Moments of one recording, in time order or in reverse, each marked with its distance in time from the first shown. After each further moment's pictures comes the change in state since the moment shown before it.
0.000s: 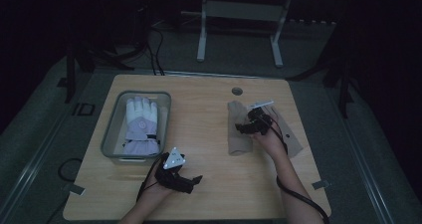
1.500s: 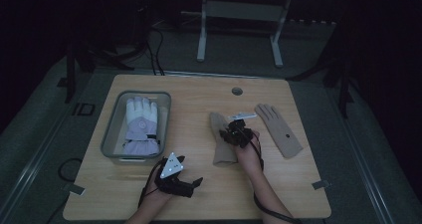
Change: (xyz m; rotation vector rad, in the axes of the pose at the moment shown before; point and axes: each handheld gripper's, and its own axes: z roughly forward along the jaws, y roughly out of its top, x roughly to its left) left arm -0.008 -0.016 0.002 -0.101 0.028 0.037; right arm 0.085 -0.009 0.003 -0.058 0.026 0.115
